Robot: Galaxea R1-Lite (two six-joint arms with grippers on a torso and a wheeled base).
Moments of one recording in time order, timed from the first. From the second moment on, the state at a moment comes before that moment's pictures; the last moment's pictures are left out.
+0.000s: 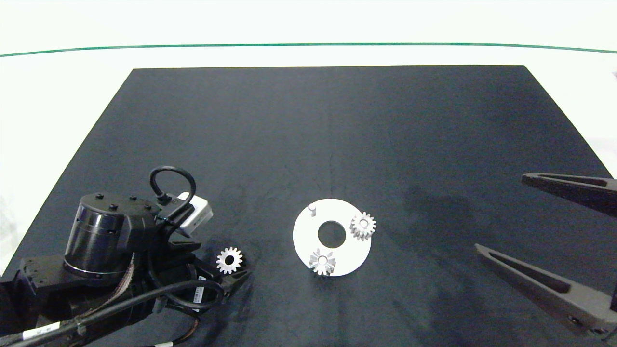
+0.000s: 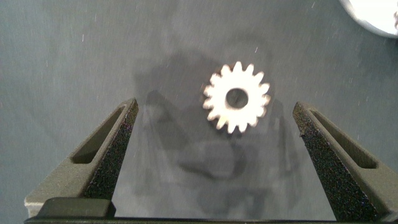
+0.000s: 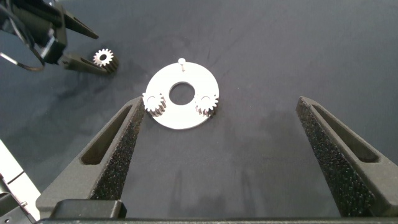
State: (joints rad) left arm -0.56 1.44 -0.57 -0.27 0.15 0.02; right arm 0.91 1.04 -0.71 -0.22 -0.27 -0.23
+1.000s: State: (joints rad) left arm -0.63 1.53 -0.57 -0.35 0.24 0.06; right arm 0.91 1.03 -0.71 -0.22 -0.27 -0.23
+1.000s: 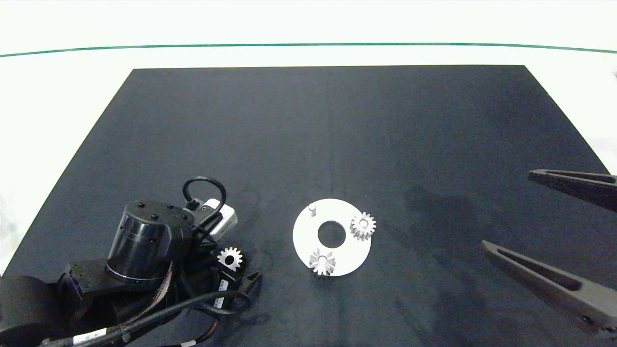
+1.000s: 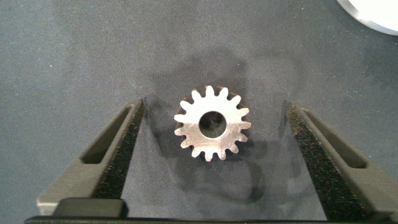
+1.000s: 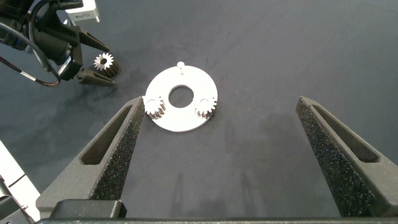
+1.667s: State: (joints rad) left arm -0.63 1.52 -0.56 -0.36 0.24 0.09; right arm 0.91 1.03 -0.71 -0.22 -0.27 -0.23
